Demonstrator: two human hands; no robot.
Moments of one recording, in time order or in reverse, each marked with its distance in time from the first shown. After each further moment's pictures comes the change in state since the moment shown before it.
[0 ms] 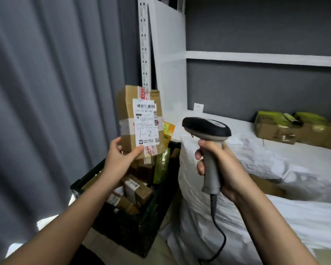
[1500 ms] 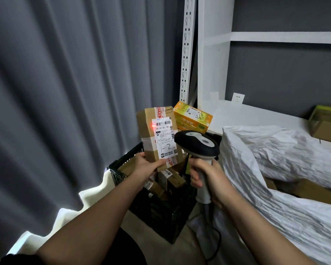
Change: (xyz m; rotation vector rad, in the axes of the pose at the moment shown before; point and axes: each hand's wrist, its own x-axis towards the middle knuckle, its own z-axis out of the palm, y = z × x) left_hand 0.022 -0.096 -0.027 -0.089 0.006 -0.360; right_hand 0.028 0.117 0.064 0.052 -0.281 0.143
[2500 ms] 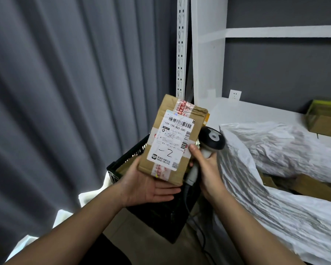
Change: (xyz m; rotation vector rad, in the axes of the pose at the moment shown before) left_hand -0.049 0.018 -0.024 -0.397 -0.711 -0.494; right_hand 0.033 0.024 -0.008 0.094 0.344 -0.209
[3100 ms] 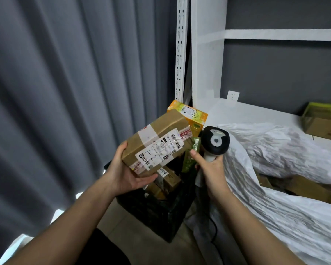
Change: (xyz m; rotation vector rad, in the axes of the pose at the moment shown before) left_hand -0.003 0.023 -0.023 -0.286 0.248 0.141; right_hand 0.002 -0.005 -0.022 -0.181 0.040 -0.030
